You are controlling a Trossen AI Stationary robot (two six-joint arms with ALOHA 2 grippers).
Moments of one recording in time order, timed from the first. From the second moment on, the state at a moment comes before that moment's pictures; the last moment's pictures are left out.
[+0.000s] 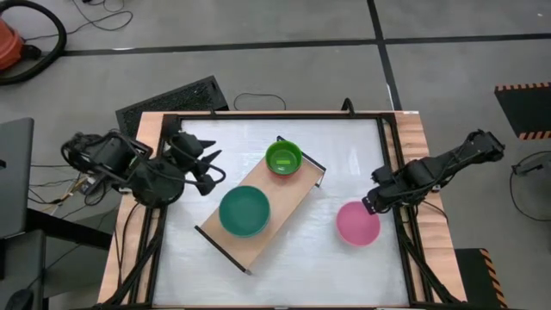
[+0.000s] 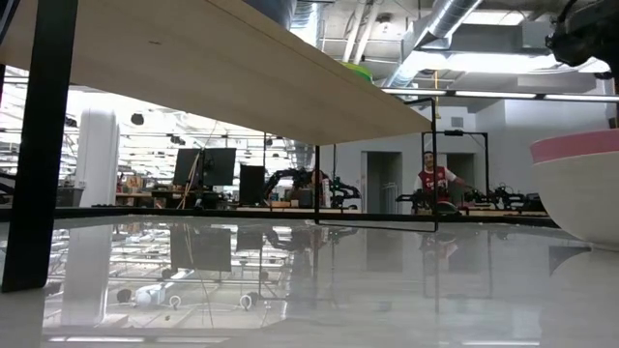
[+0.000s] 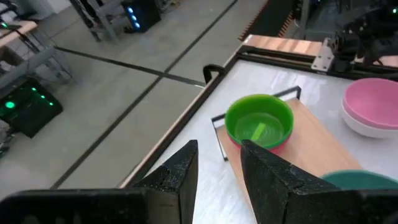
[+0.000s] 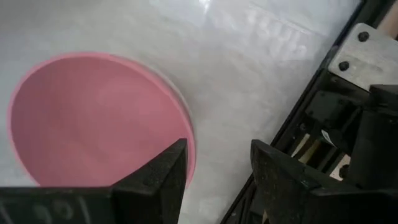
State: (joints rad) left arm -0.42 1.35 1.86 -1.31 -0.97 -0.51; right arm 0.42 0.99 0.92 -1.45 0.06 1.56
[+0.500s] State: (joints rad) left arm -0.42 1.39 1.86 -1.31 -0.95 -0.46; right arm 0.43 1.10 0.92 -1.39 0.06 1.42
